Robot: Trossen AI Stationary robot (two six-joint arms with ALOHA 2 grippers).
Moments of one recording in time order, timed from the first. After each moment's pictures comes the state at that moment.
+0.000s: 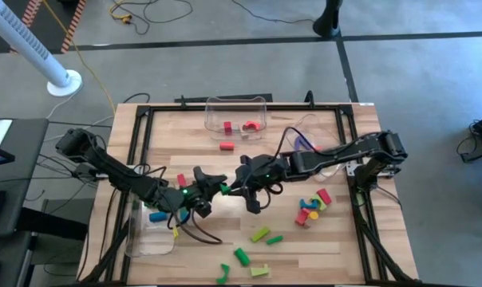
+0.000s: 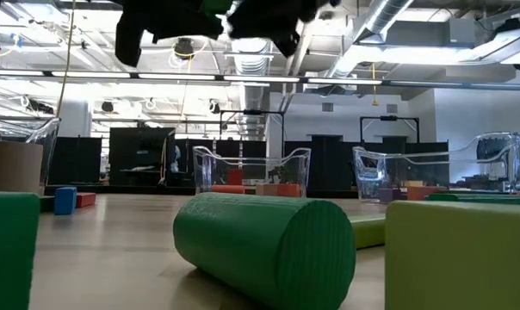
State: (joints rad) left arm -0.47 1.36 0.73 0.47 -0.94 1.11; right arm 0.14 1.69 1.34 -0.20 -0.05 0.15
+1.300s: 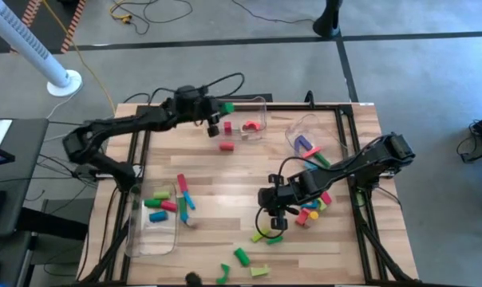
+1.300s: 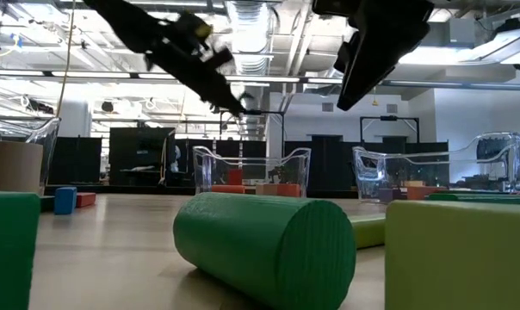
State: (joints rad) left arm 0.59 1.49 1.02 0.08 0.11 0.48; right arm 0.32 1.64 1.21 -0.59 0.08 0.32
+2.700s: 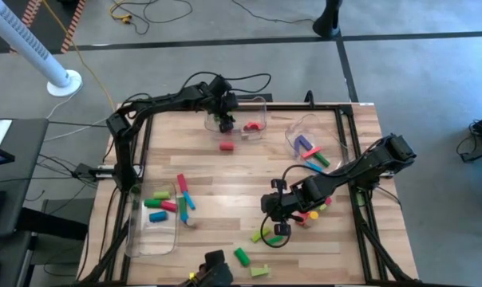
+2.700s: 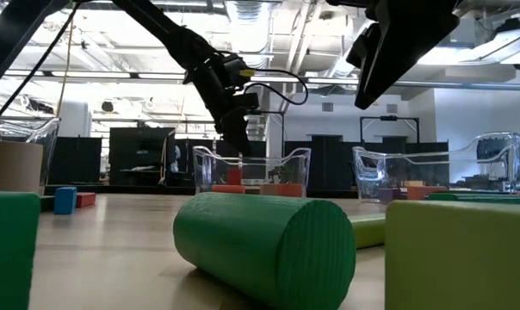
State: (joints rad) left arm 0.64 1.91 1.51 -0.51 0.11 0.40; right arm 0.39 1.64 1.21 -0.62 0.14 0.35
